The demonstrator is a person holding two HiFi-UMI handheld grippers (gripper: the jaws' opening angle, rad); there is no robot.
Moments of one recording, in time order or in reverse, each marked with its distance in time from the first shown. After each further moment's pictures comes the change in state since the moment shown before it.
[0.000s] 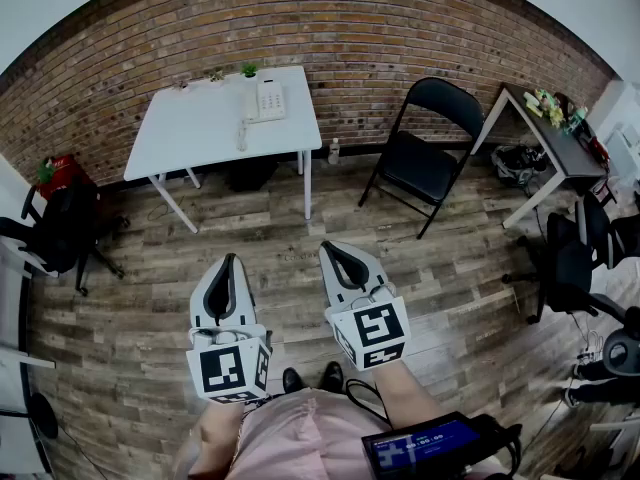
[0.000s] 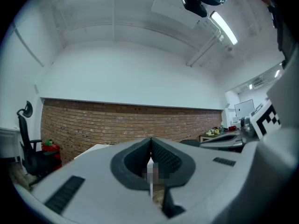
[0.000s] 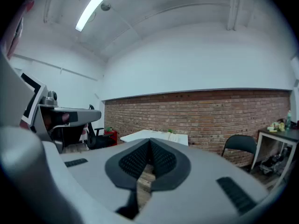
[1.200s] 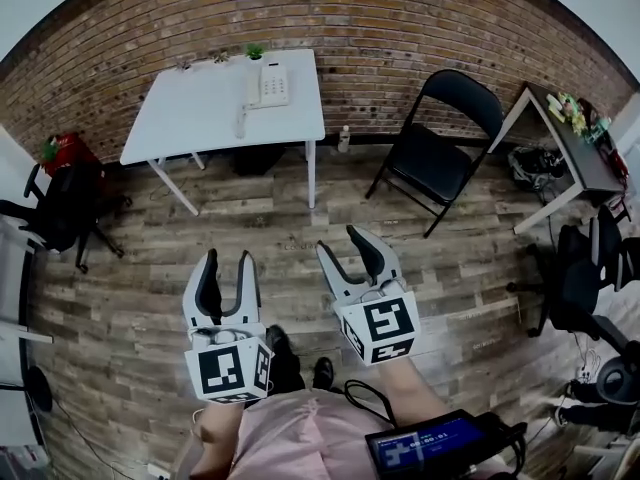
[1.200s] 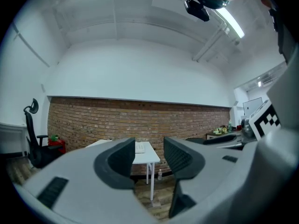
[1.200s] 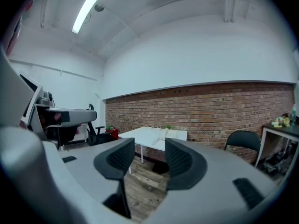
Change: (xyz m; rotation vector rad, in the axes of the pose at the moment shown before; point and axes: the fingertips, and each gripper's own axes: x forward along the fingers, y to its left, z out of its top) left arm 0.032 -0.036 -0.024 -0.024 0.037 0.093; right arm 0.013 -0.067 -0.028 0.023 0.033 0.047
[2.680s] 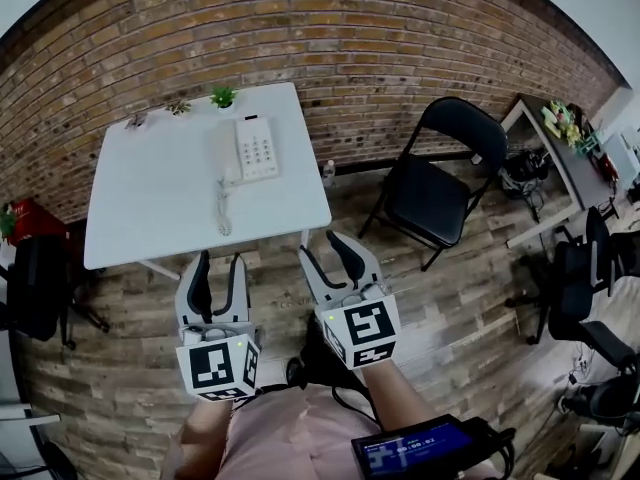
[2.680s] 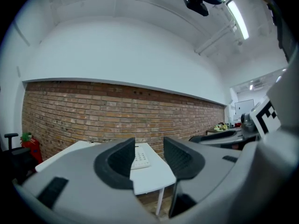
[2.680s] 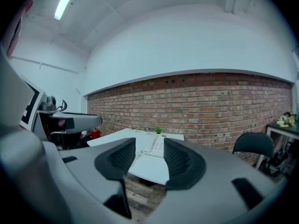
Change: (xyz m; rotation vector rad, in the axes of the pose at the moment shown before) left arm 0.338 0.102 -0.022 0.000 0.065 -0.164; right arm 0.307 -0.106 0.042 0.034 0.040 -0.118
